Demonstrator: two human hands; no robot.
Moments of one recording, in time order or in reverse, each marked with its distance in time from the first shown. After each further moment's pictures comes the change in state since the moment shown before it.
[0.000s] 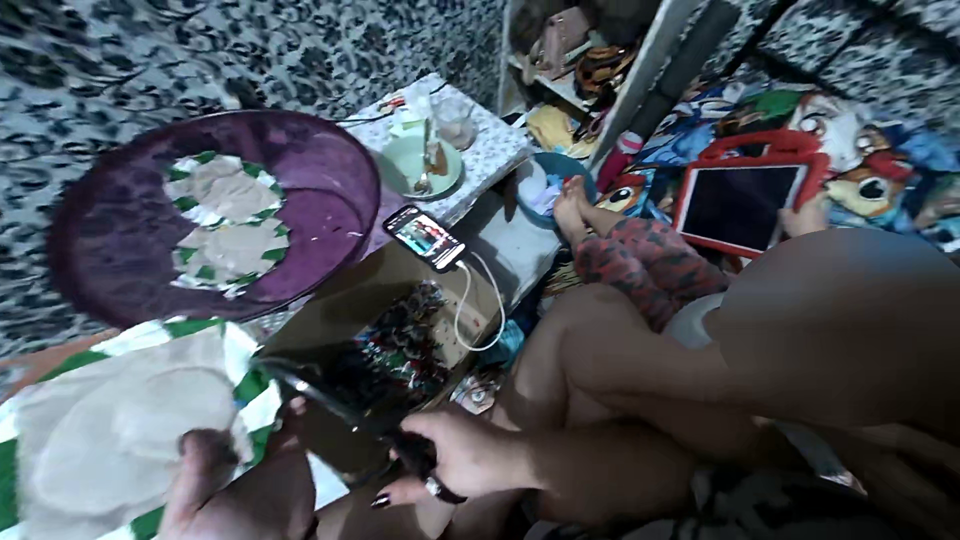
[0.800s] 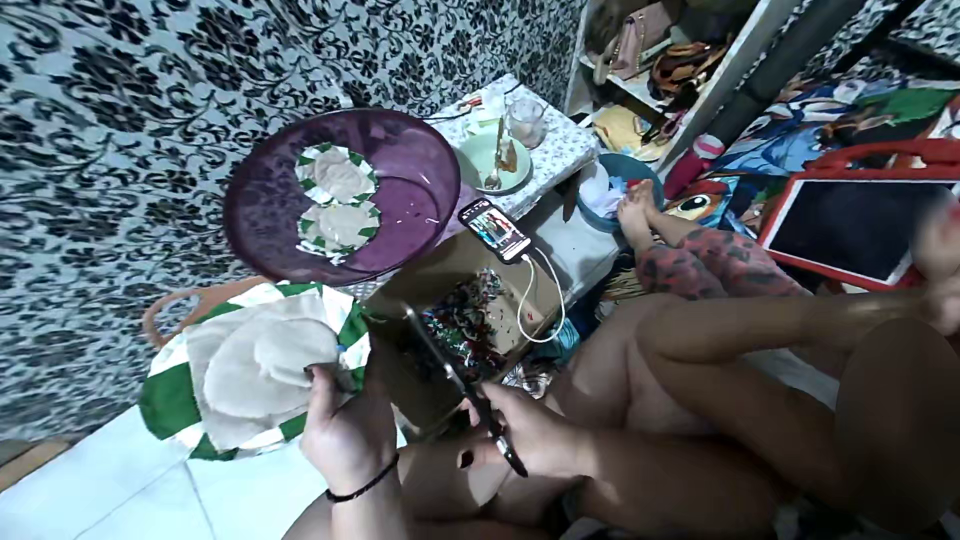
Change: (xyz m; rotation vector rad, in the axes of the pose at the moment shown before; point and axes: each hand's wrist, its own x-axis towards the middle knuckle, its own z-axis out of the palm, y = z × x) left_hand -0.006 0.007 0.017 0.024 0.072 0.133; right_hand 0.001 -0.002 -0.001 0.114 -0.055 0.095
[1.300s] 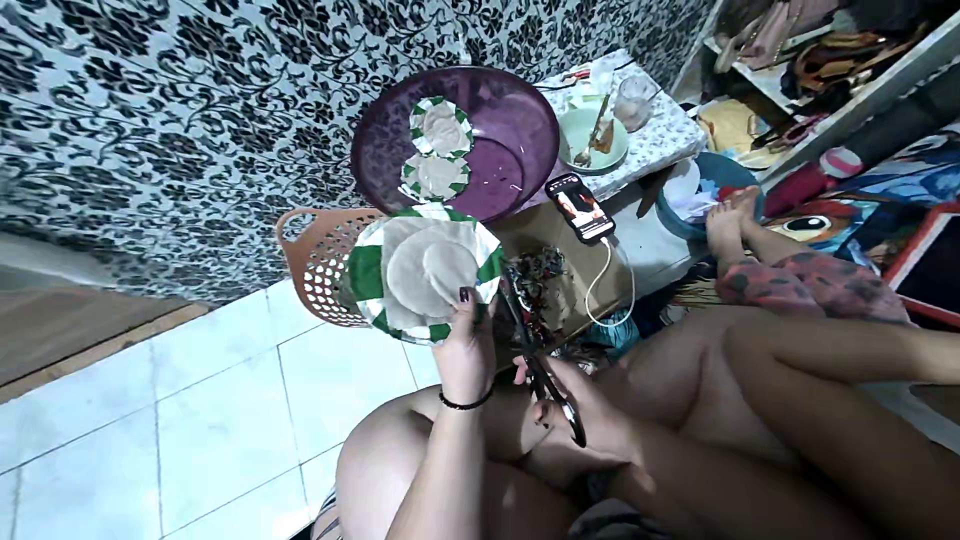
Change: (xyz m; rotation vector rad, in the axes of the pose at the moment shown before) left_hand -0.020 -0.015 0.009 0.030 -0.018 -0.049; right_hand 0.002 0.023 0.013 0.142 -0.031 -0.184
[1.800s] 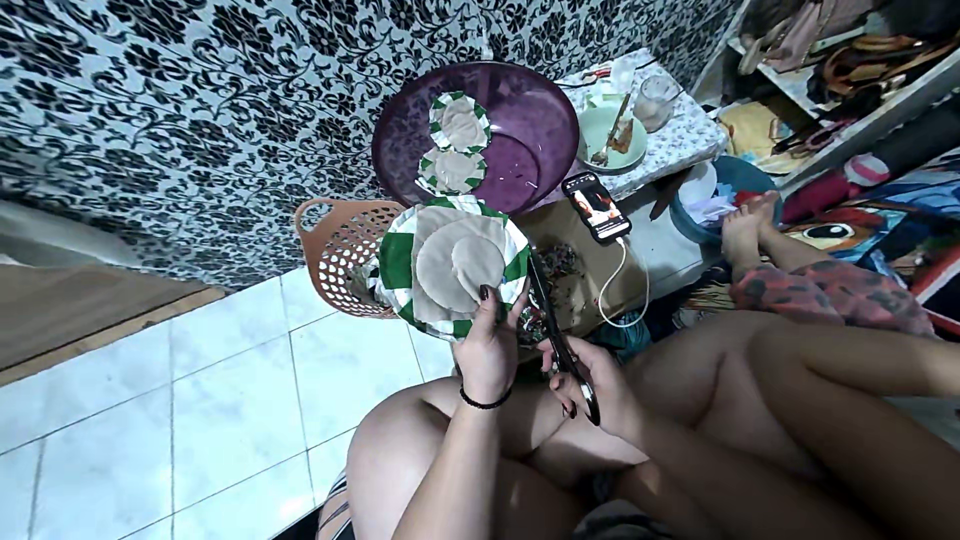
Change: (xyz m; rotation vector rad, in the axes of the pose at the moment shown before) left_hand -0.008 0.003 0.003 -0.159 -0.042 -0.063; right_hand 0.005 -0.003 -0.004 0.045 0.171 0.004
